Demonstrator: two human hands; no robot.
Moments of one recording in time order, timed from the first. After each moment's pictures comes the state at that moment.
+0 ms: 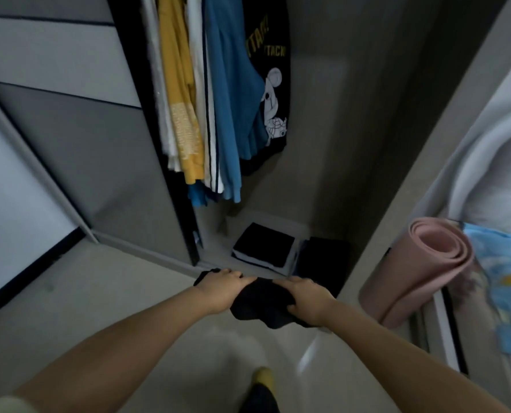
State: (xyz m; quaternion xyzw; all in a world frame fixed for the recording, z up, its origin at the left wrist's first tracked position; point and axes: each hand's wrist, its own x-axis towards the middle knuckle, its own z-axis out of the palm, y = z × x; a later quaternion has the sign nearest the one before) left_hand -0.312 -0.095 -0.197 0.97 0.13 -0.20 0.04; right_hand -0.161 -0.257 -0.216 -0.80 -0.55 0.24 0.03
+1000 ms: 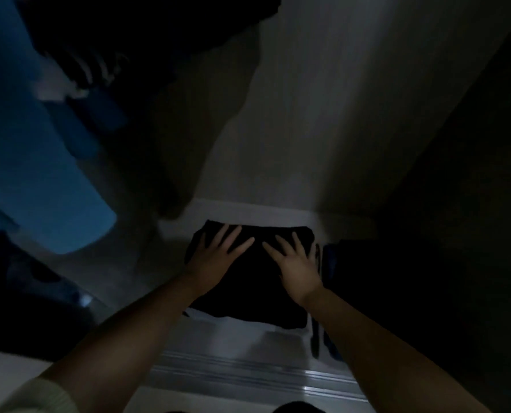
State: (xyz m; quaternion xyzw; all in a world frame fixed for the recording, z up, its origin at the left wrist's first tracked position) left_hand 0.108 0.300 -0.714 0.99 0.03 -0.10 0.00; right_hand 0.203 0.103 -0.699 -0.90 -0.41 0.13 0.03
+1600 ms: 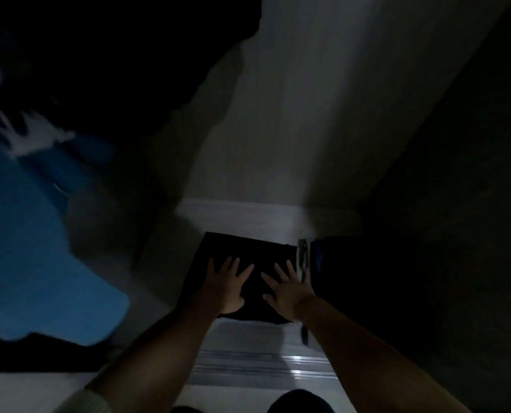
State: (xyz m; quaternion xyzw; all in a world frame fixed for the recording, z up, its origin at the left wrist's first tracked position) left_hand 0.108 0.255 -0.700 0.96 0.07 -0.27 0.01; right_hand 0.184 0.094 -0.694 -0.87 -0.35 0.32 -0.10
